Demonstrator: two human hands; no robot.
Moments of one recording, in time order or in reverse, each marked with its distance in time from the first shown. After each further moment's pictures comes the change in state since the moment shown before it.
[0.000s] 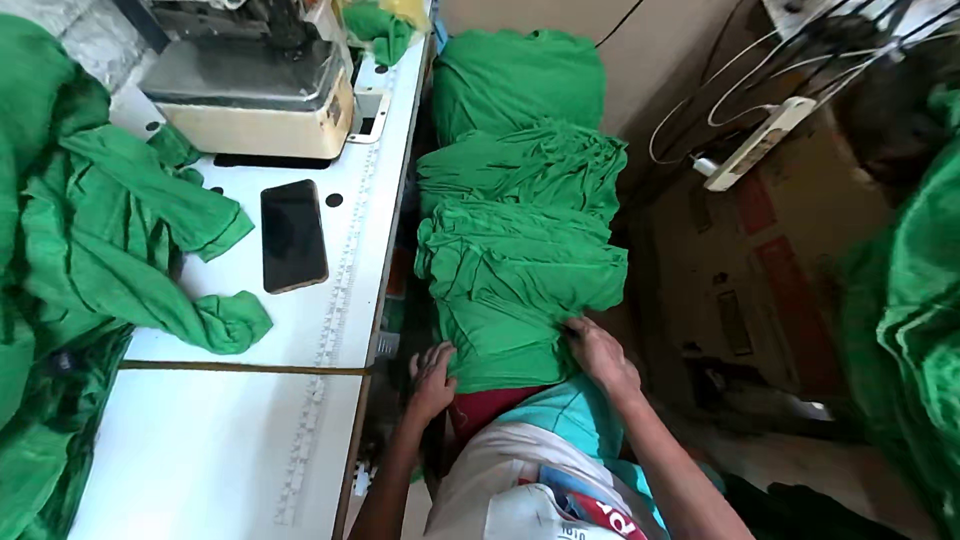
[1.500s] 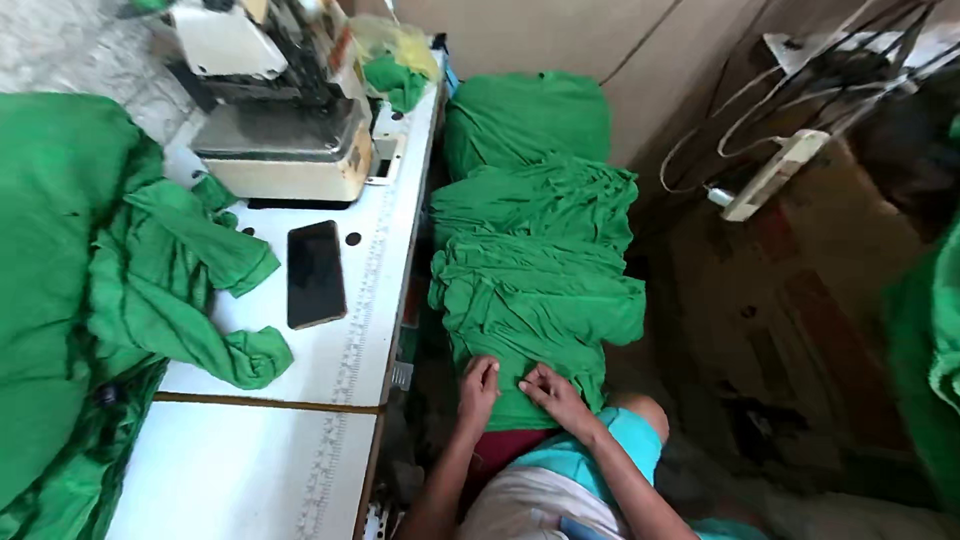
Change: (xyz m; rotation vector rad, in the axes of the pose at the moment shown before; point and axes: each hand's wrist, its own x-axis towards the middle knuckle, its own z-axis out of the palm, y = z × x) left_hand 0.047 0.051 0.023 -0.597 0.394 0.102; right_hand -0.001 -0.036 0.061 0.648 -0.201 -0.230
